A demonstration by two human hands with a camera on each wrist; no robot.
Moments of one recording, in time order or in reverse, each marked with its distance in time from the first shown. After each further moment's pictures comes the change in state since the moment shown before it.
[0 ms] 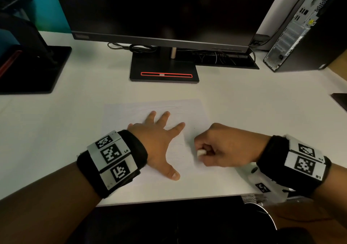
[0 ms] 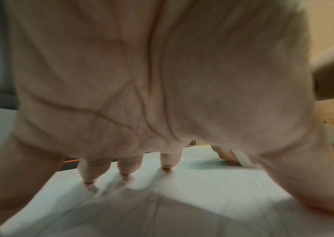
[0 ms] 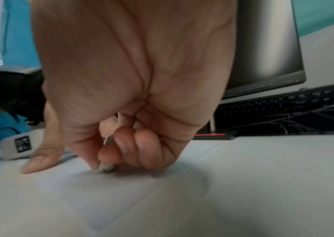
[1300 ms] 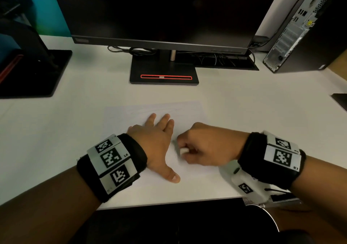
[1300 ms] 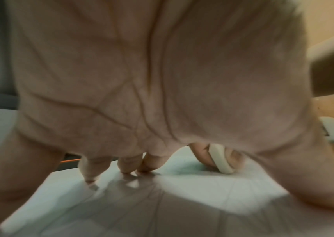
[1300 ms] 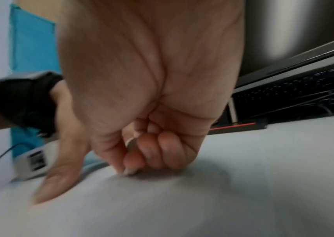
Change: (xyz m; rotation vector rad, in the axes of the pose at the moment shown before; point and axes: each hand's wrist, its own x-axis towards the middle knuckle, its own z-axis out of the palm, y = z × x) left_hand -0.005 0.003 -0.003 0.056 -0.007 -0.027; right_hand 0.033 -0.015 0.004 -0.114 -0.001 -0.101
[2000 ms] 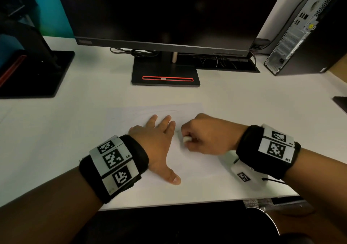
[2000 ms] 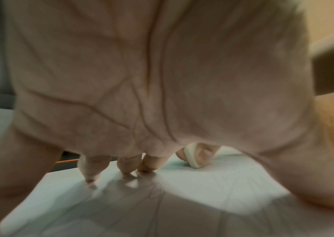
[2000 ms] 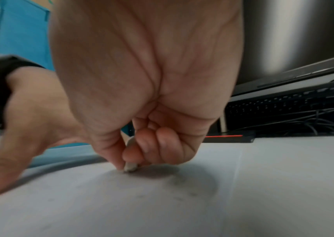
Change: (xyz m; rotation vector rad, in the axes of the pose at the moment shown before) left_hand -0.002 0.000 -0.001 0.011 0.003 -0.001; right_hand 0.009 0.015 -0.011 -0.085 0.042 0.103
